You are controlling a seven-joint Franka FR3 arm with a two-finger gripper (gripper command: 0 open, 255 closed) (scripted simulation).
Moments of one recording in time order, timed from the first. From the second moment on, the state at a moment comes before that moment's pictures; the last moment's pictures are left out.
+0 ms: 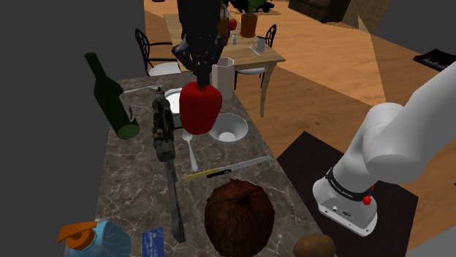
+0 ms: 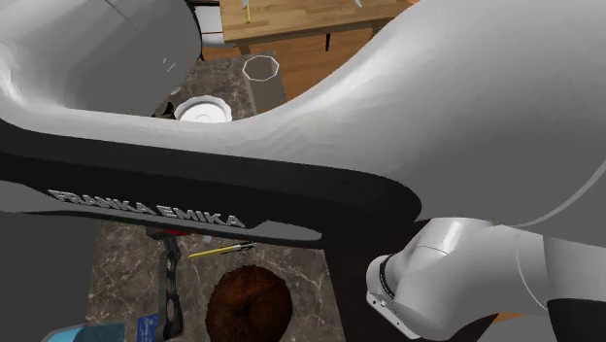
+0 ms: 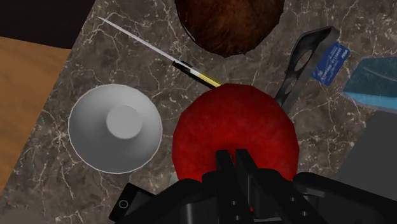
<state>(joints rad) 0.27 -0.23 0.31 -1.84 0.13 1.61 0.47</state>
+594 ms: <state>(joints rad) 0.36 -0.13 0.46 -1.74 0.12 1.62 0.71</state>
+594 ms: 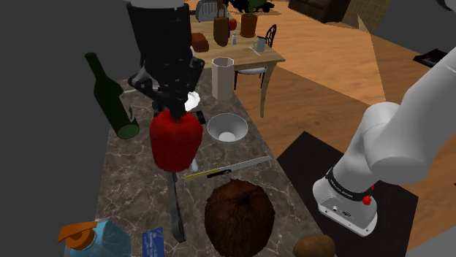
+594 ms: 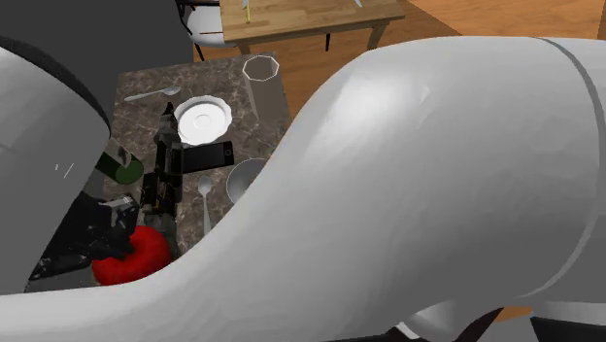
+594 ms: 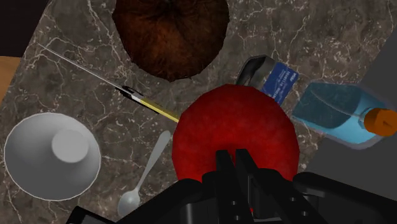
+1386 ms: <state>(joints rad) 0.53 0.16 0.63 -1.44 -0.03 1.59 1.06</state>
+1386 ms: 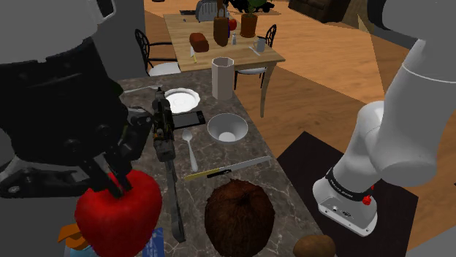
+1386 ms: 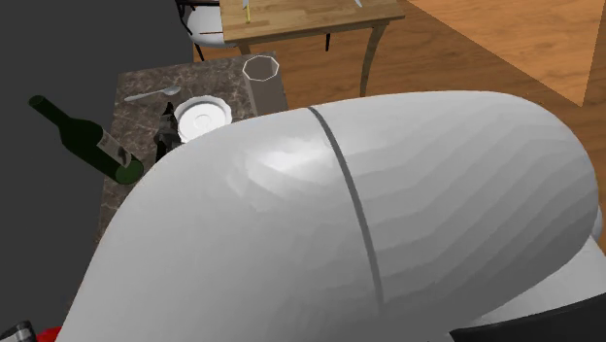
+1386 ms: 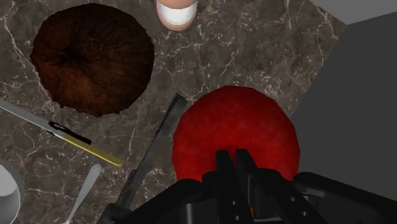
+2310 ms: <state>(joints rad) 0.72 0.40 0.66 -1.25 -0.18 1.60 1.25</state>
